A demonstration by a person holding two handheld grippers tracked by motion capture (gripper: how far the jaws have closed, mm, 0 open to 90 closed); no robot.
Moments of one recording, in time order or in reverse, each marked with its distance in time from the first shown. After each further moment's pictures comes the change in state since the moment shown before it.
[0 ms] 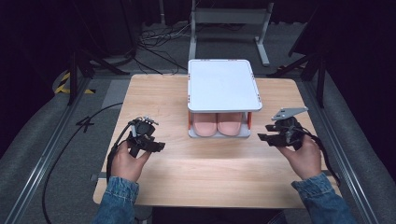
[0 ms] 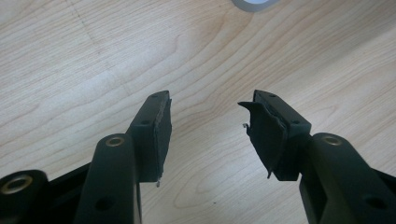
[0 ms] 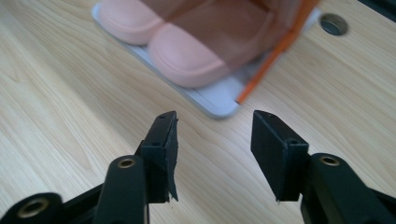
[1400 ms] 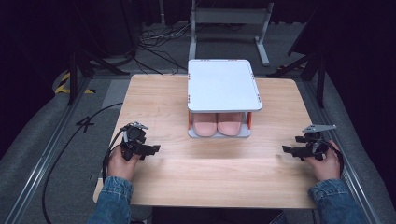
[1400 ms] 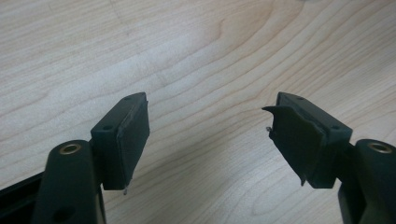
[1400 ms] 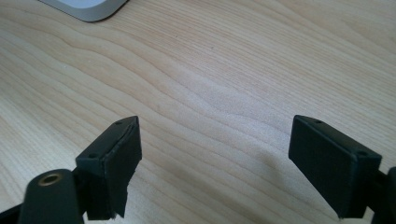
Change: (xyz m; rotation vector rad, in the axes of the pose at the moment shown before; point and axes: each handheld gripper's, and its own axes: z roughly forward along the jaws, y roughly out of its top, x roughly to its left) left arm 0.039 -0.029 0.040 -0.066 -0.016 -0.050; right arm -0.094 -0.128 0.045 -0.025 0.012 0.228
